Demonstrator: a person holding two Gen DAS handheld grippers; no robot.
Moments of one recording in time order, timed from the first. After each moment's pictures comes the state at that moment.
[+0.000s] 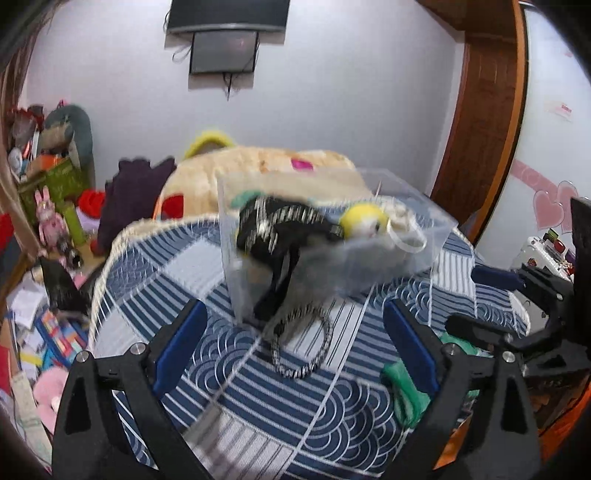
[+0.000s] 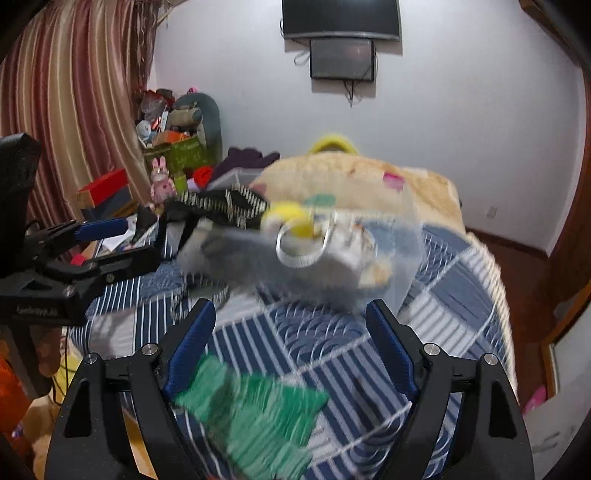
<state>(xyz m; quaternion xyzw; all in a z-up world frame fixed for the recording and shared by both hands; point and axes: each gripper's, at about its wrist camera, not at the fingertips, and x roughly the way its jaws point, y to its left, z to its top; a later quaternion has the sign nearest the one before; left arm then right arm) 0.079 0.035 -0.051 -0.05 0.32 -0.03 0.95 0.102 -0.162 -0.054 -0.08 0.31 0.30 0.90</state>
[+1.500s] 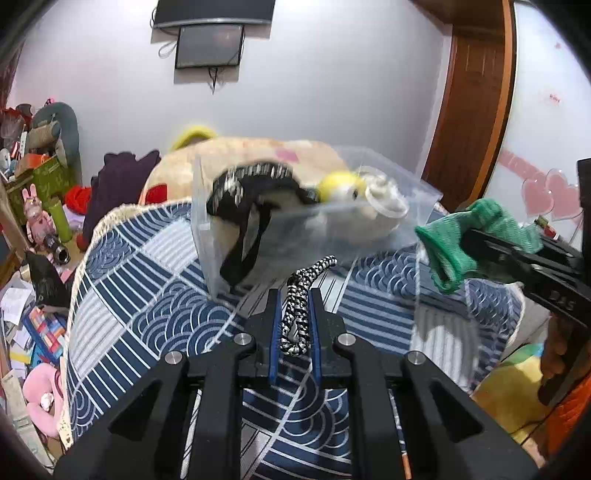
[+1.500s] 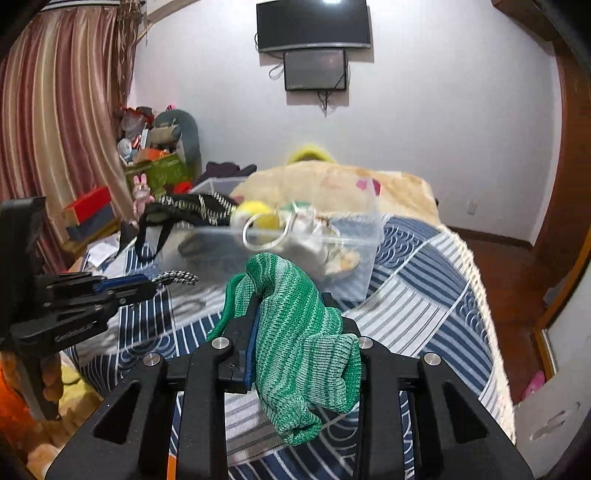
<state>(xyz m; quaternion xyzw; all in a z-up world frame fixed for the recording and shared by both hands) 0.068 0.017 -0.061 -0.05 0.31 -0.06 0.95 0.089 -0.187 -0.042 -0.05 0.28 0.26 0.93</state>
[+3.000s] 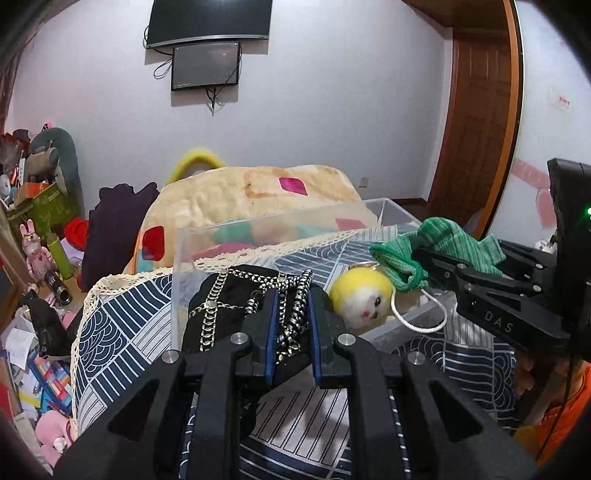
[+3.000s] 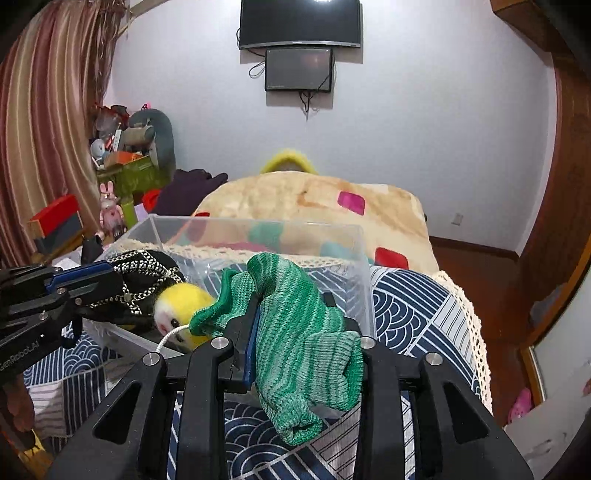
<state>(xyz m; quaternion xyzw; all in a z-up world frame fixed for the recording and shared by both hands) 0.157 0.015 -0.037 -0.02 0.29 -0.04 0.96 0.177 -0.156 -0.034 -0.08 0.28 0.22 0.93</state>
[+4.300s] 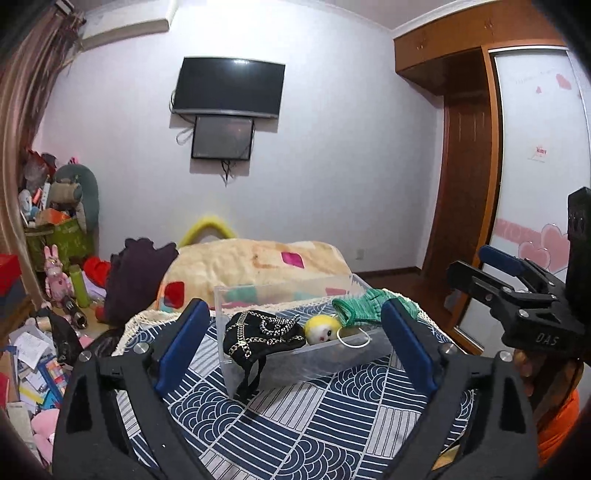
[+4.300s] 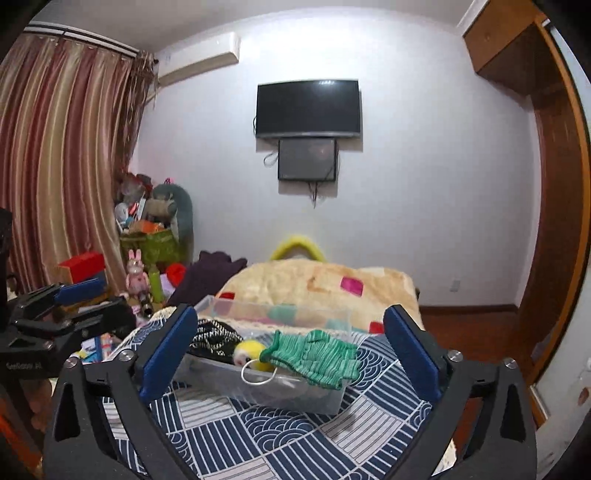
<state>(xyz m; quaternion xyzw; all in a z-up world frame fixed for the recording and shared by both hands) 0.027 0.015 0.034 -0.04 0.14 -0.03 0.99 0.074 -0.187 0.040 -0.04 0.11 0.24 0.96</state>
